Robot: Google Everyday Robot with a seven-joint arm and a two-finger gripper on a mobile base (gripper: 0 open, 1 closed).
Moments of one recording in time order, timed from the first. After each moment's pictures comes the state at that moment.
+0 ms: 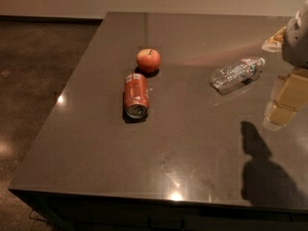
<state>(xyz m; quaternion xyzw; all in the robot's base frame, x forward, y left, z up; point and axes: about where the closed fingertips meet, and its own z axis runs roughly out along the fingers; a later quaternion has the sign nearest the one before) 0.438 -0.217 0.976 -0.60 0.78 -0.03 0.16</state>
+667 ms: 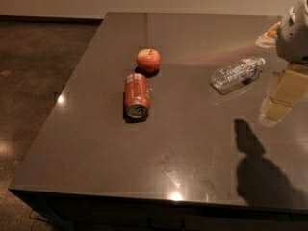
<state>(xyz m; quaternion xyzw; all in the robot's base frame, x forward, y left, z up) 0.445 -0.208 0.980 -0.62 0.77 -0.03 0.17</state>
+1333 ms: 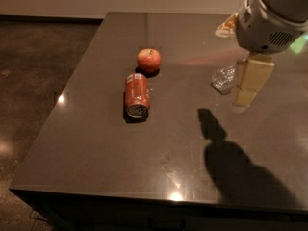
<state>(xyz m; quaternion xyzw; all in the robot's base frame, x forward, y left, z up) 0.479 -0.152 0.981 -0.70 0.69 -0.03 0.19</state>
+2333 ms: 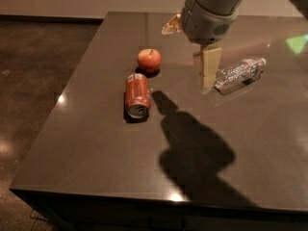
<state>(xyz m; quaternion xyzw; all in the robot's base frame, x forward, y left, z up) 0.547 -0.081 0.959 -0.84 0.52 -0.04 0.16</state>
